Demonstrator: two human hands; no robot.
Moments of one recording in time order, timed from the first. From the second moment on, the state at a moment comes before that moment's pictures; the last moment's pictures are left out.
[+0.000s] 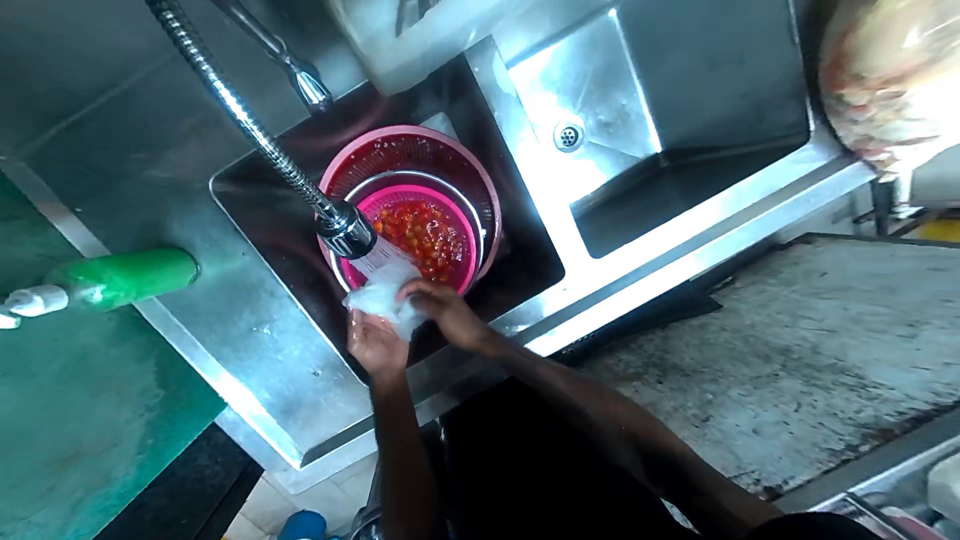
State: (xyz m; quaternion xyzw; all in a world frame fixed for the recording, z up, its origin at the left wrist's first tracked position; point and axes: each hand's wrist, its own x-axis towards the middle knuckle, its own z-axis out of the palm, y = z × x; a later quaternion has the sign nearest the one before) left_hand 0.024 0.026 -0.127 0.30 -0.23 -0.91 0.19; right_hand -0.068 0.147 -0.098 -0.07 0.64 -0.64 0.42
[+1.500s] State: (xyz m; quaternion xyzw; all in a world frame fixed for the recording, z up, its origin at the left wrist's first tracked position) left_hand 0.015 0.043 -0.084 0.46 -0.39 -0.80 0.06; right_hand -0.059 0.163 -0.108 0.19 0.58 -0.68 0.41
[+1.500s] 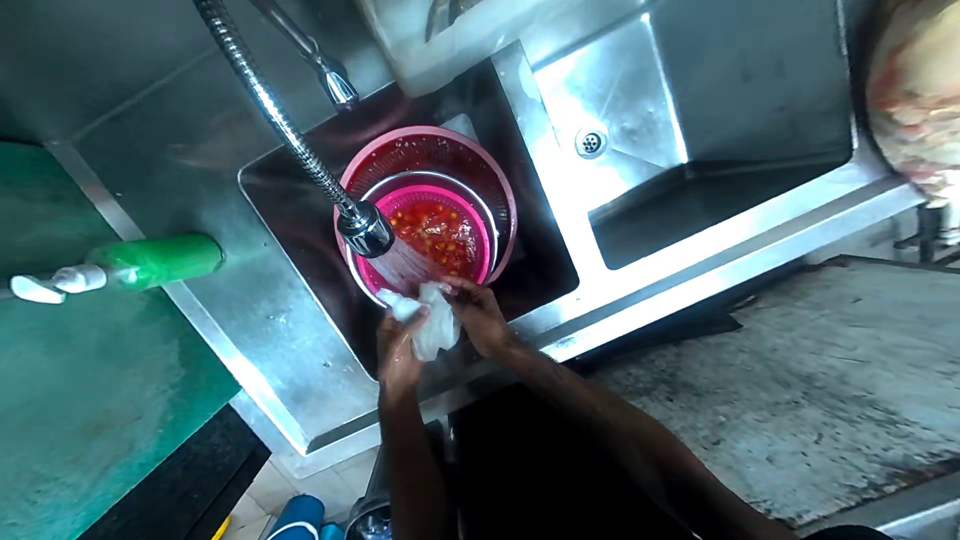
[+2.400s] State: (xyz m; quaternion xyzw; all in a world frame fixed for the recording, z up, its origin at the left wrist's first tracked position) left_hand 0.019 0.040 -0.076 0.41 -0.22 -0.88 0.11; right_hand -0.069 0.156 -0.121 0.03 0.54 -0.64 0.55
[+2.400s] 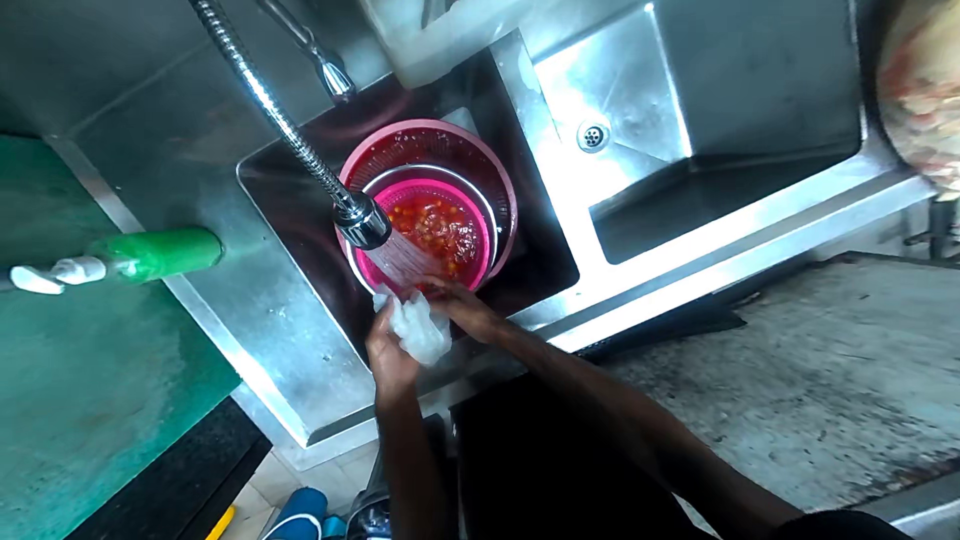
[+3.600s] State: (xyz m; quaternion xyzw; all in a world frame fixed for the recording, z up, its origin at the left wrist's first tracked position) left_hand 0.034 0.145 -0.053 0.41 -0.54 -0.72 0.14; right_hand -0.102 0.173 -0.097 0.10 0.72 -0.64 0.27
